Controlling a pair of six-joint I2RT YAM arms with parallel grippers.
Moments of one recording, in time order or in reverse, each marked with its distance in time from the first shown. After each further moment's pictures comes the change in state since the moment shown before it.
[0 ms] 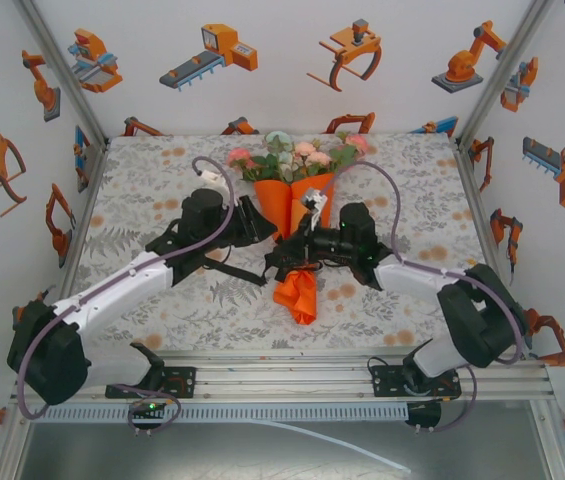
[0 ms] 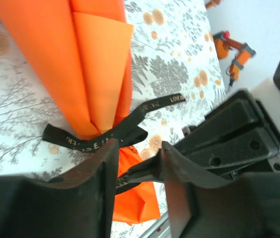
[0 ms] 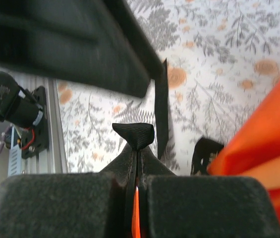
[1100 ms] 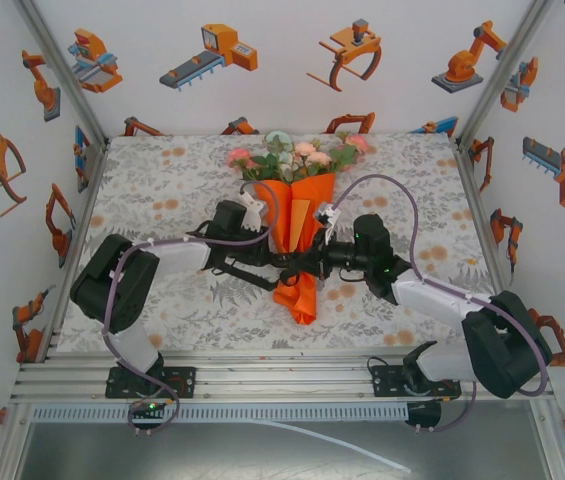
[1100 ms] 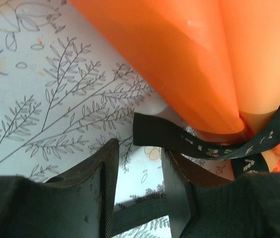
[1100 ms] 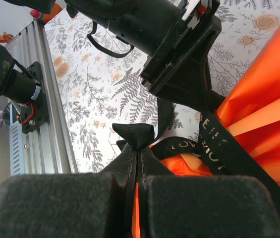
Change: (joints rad) left arm 0.068 0.492 -0.006 0.118 0.185 0.468; right arm -0.025 -0.162 -0.088 -0.177 -0.002 -0.063
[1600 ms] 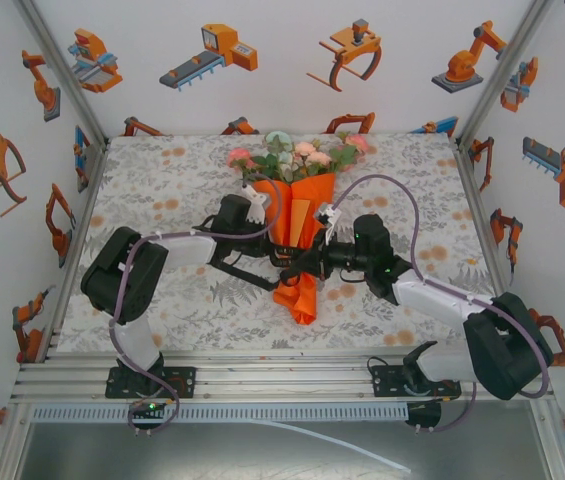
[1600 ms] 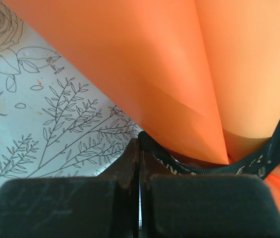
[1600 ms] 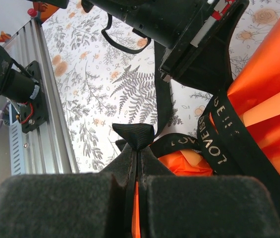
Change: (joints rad) left arm 0.000 0.061 0.066 0.038 0.005 -0.066; right arm 0.000 -0.010 0.003 -0.035 0.021 0.001
